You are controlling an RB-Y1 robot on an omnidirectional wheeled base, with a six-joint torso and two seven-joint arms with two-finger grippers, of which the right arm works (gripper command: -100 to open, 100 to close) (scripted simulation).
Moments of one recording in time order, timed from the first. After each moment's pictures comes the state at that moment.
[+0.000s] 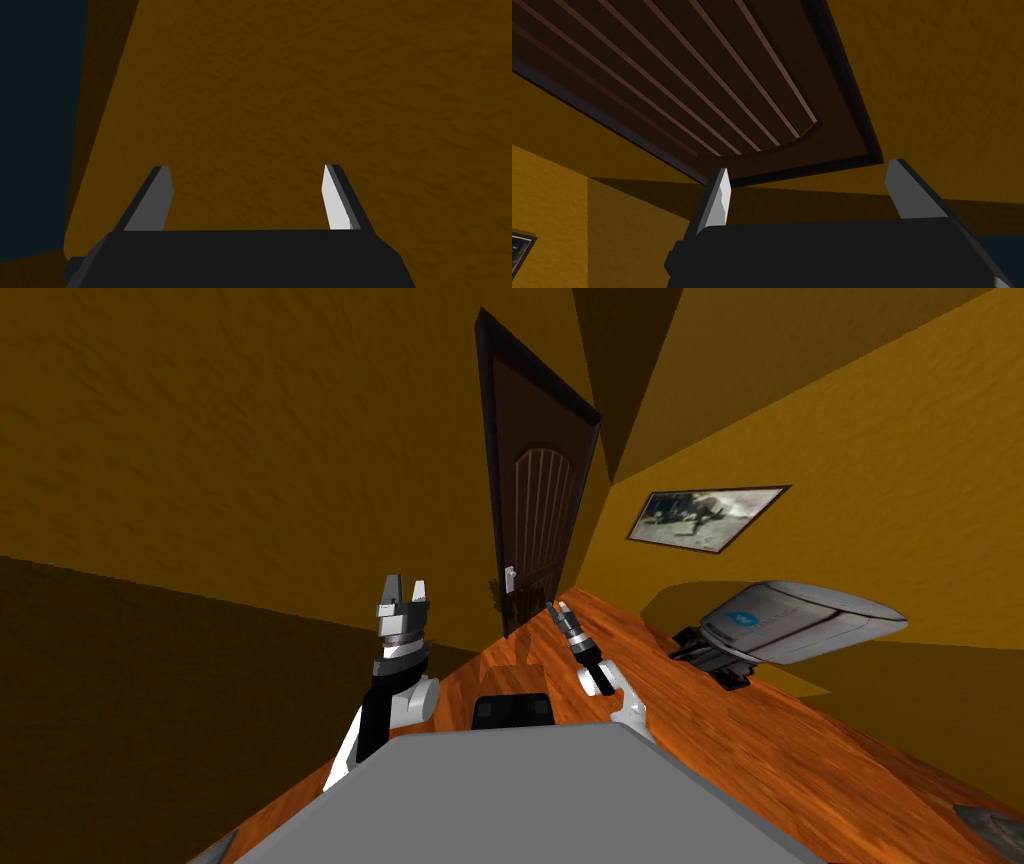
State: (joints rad) arm 0.24 -0.19 0.02 -1.69 0.49 -0.57 0.38
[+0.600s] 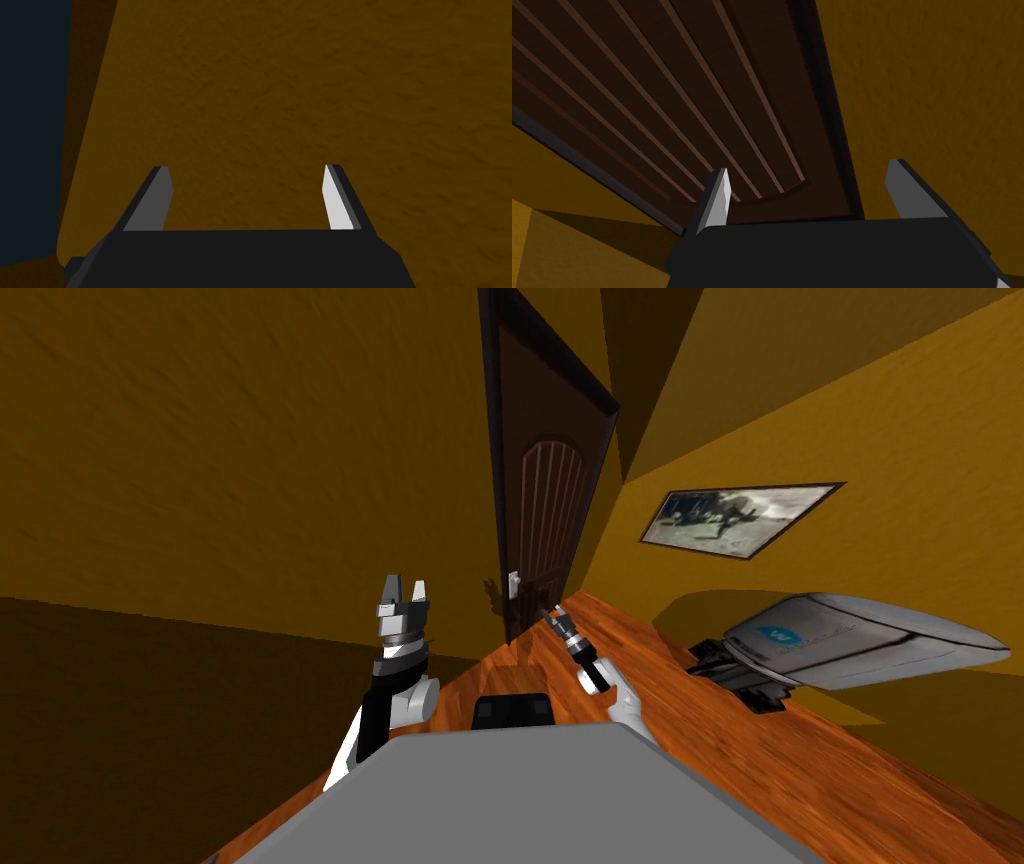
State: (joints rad) arm 0.18 -0.22 0.02 -1.56 0.61 -0.60 0.44
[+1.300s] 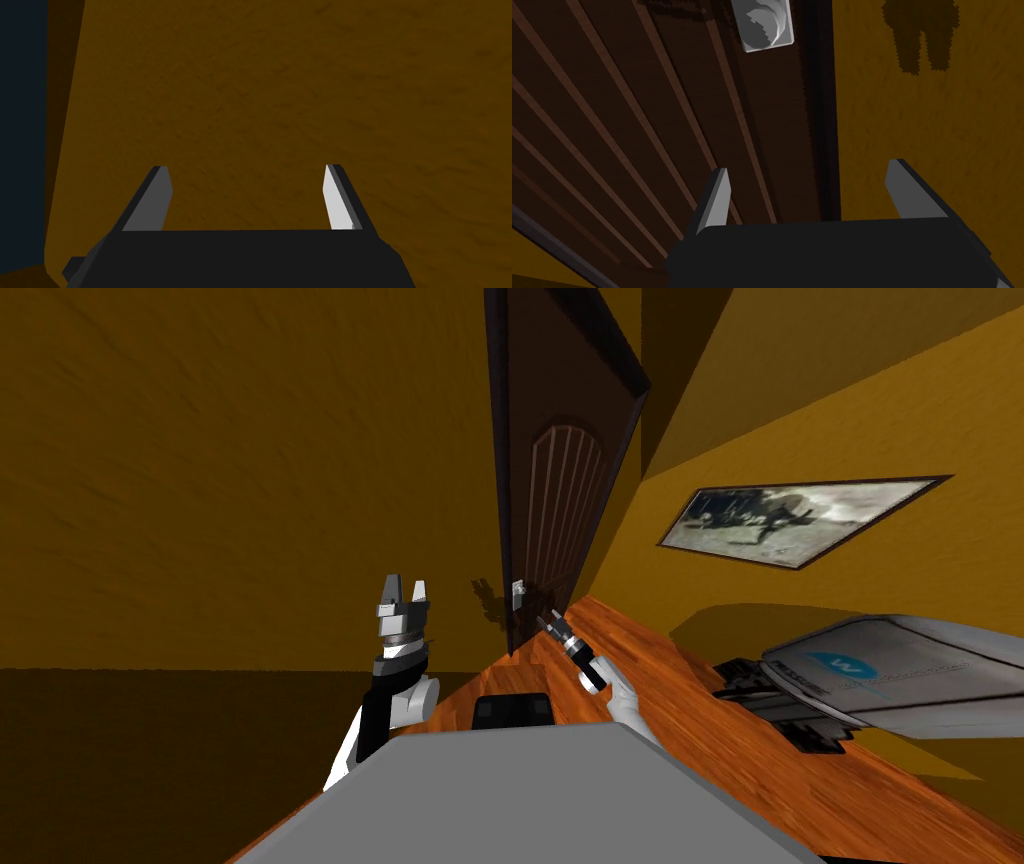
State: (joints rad) arm 0.13 -0.24 0.03 -1.43 0.75 -0.64 0.49
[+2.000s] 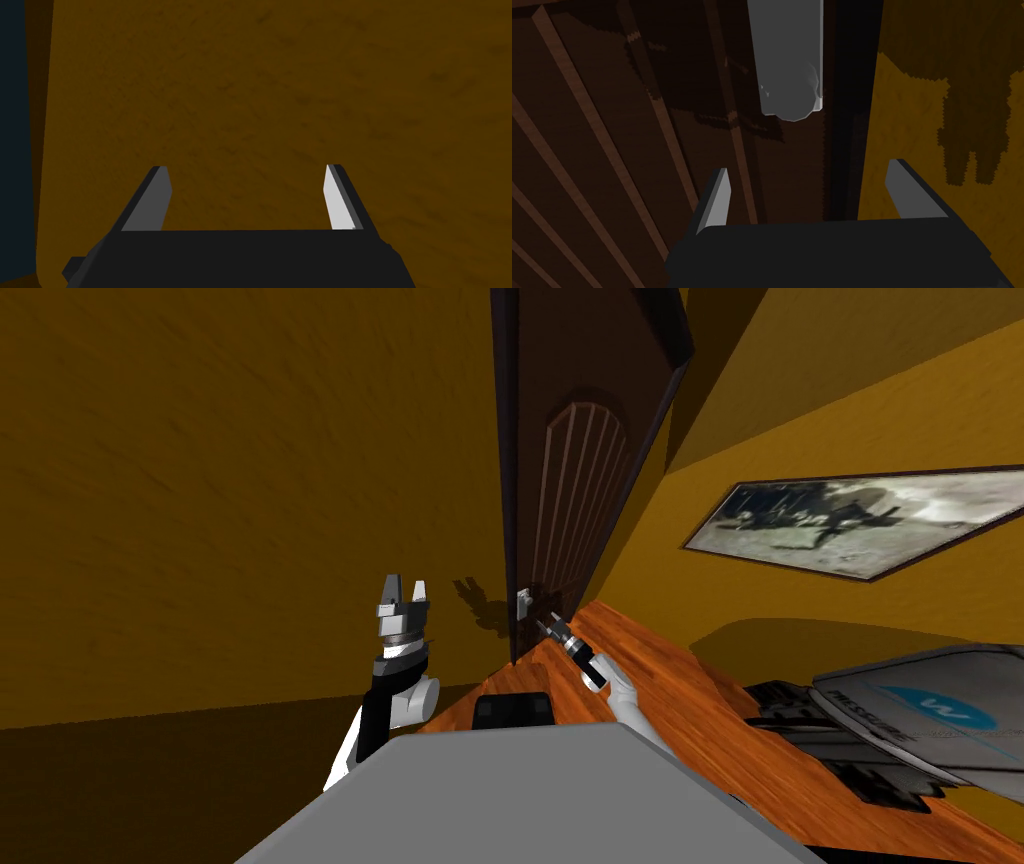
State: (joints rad) arm 0.08 -0.27 0.02 -1.33 0.84 -0.66 0.53
